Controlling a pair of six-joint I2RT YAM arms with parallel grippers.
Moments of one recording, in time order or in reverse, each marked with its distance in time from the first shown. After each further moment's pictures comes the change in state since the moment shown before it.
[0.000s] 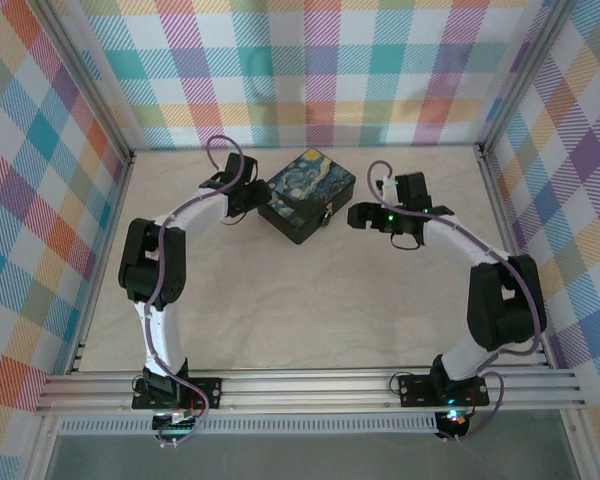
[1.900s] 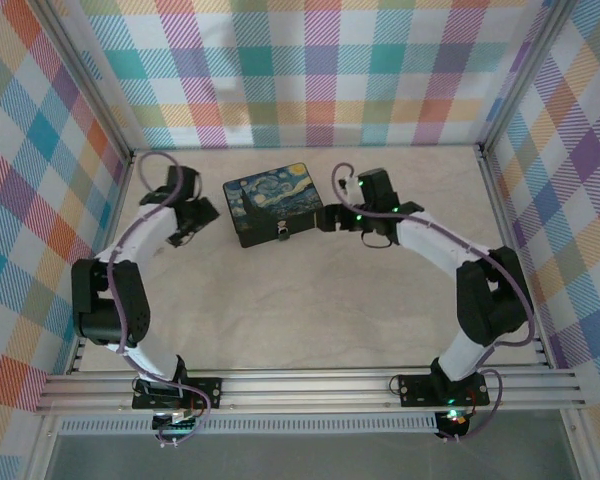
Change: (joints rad) left arm 0.311 -0.333 -0.256 -0.264 -0.039 -0.060; right arm 0.260 -0.002 0.028 0.032 0.037 0.016
